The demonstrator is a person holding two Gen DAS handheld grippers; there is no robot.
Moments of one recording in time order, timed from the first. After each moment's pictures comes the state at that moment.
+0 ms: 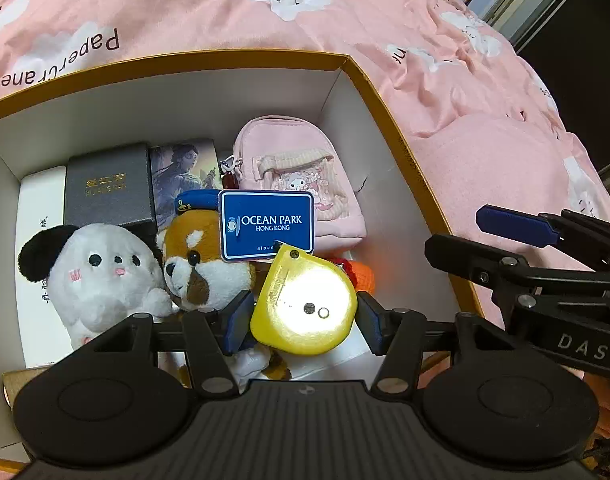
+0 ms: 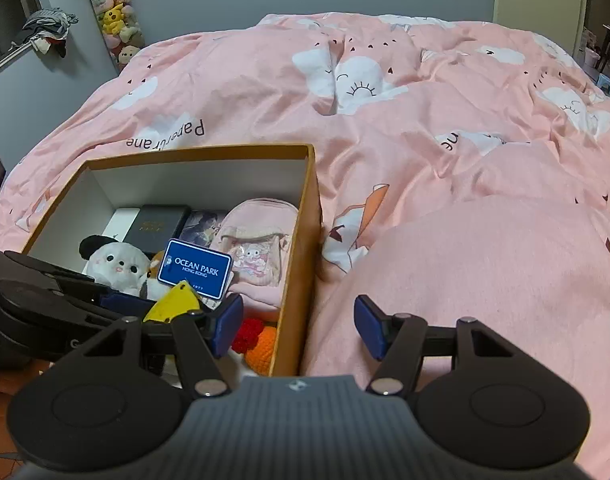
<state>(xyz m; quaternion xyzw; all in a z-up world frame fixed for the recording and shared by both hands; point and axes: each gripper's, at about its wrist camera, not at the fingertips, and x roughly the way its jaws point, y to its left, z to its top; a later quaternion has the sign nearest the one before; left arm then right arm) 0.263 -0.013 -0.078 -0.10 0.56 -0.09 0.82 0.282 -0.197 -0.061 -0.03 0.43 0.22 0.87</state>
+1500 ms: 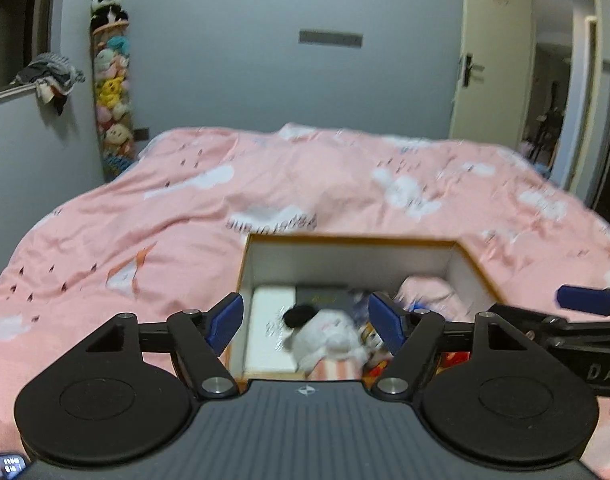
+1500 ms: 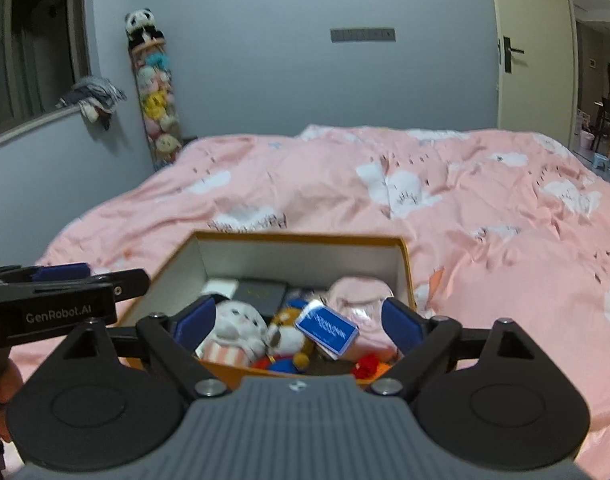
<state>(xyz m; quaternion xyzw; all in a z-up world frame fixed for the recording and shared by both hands) 0.105 0.035 0.000 -0.05 0.28 0.13 0.95 0.153 -0.148 -0.013 -0.01 0.27 0.24 0.93</state>
